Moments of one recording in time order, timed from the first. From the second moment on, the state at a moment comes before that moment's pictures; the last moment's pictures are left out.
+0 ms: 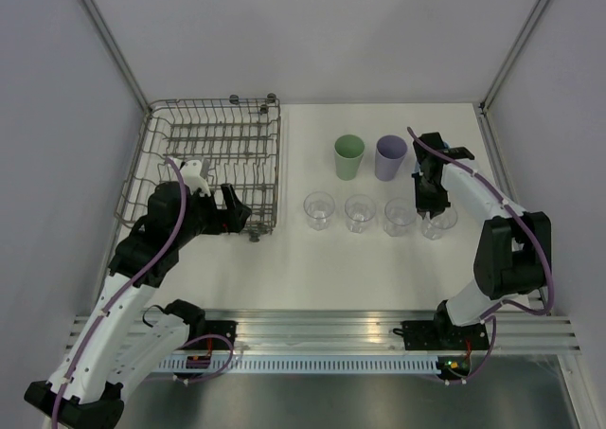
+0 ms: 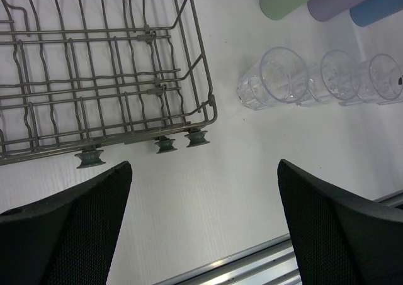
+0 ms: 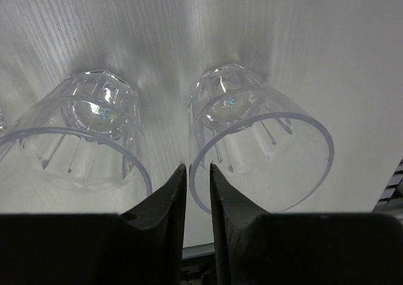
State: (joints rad) left arm -0.39 0.73 0.91 -0.69 0.02 -0.37; right arm 0.14 1.61 1.20 -0.95 0.19 0.20
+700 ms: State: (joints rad) left arm -0.24 0.80 0.96 -0.71 -0.19 -0.37; right arm 0.14 1.17 1.20 -0.95 0.18 0.17
